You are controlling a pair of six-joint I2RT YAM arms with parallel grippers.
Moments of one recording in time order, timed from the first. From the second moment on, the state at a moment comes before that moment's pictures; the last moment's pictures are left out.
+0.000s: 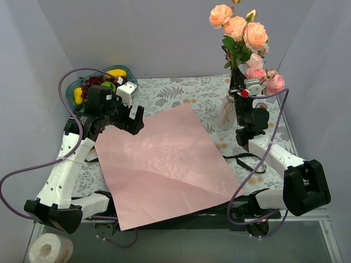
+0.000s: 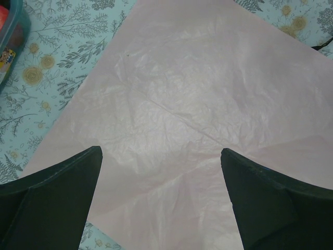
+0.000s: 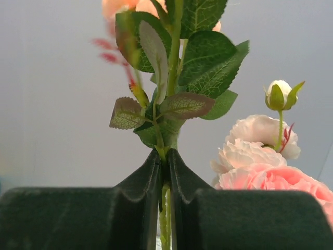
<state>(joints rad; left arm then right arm) -0.31 1.15 1.41 -0.94 0.26 0.15 0.39 1.31 0.78 1.19 0.13 -0.26</state>
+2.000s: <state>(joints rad) -0.31 0.98 1.15 -0.87 0.07 -0.04 0.39 0.44 0.81 -0.72 -0.09 0.24</state>
